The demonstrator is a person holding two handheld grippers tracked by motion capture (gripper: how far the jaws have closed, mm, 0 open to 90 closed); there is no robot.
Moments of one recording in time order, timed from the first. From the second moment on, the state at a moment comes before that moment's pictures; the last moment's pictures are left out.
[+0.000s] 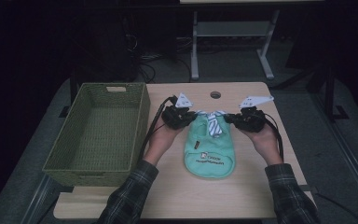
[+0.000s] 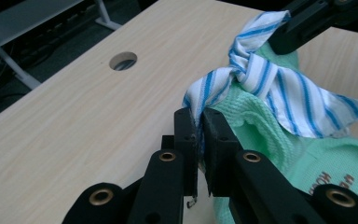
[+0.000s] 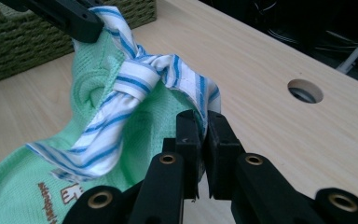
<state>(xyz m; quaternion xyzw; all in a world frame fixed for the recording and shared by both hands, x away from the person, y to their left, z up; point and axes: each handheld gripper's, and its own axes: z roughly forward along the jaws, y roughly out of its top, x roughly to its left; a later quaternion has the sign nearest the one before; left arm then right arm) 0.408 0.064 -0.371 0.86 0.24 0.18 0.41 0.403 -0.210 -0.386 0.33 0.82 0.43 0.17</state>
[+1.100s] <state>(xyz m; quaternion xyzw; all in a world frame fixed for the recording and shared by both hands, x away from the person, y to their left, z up) 0.364 0.076 -0.378 0.87 0.19 0.19 0.41 0.361 -0.205 -0.406 0.29 0.83 0.44 0.18</state>
